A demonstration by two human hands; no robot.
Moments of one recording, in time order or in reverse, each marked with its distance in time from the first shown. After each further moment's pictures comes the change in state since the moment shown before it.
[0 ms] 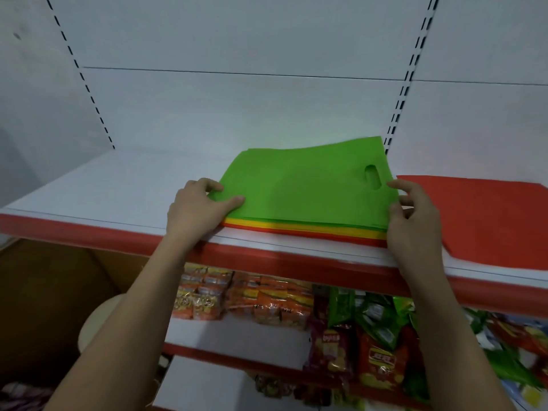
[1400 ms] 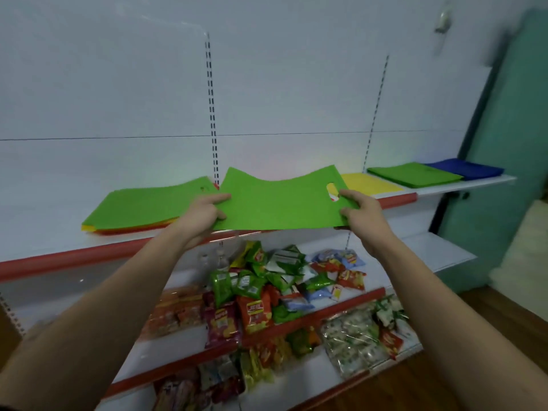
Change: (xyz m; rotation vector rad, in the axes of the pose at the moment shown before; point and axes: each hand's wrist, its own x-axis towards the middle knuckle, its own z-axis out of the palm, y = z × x) left_hand -0.217 0.179 -0.008 -0.763 -0.712 0.248; right_hand -0.183 -0.103 -0.295 -0.028 0.199 0.235
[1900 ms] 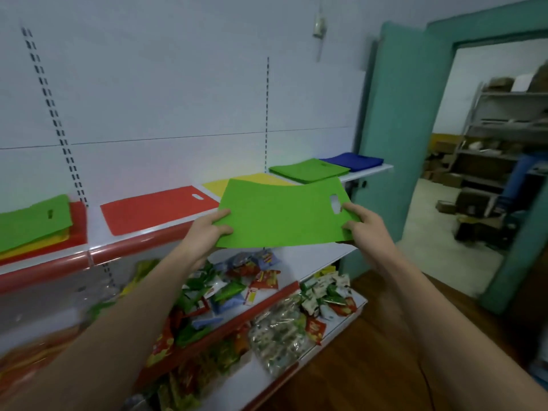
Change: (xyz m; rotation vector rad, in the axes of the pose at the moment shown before) left_hand 0.016 0.014 0.276 -0.166 -0.298 -0.006; right_hand -0.003 0.081 -0.257 -0.010 0.222 0.175
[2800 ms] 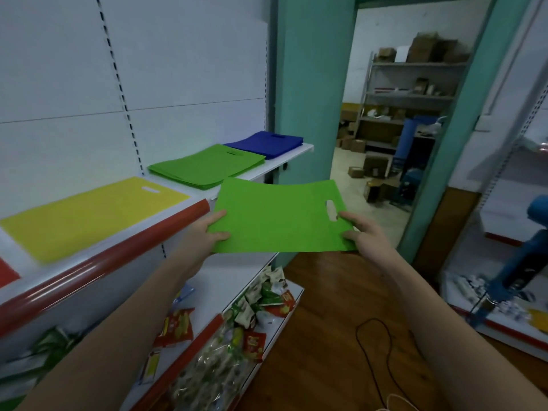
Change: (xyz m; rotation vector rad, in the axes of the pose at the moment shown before) left_hand 0.280 -0.068 0.237 0.121 -0.344 0.034; right_hand 0.217 0.133 -0.155 -0.220 0.231 0.133
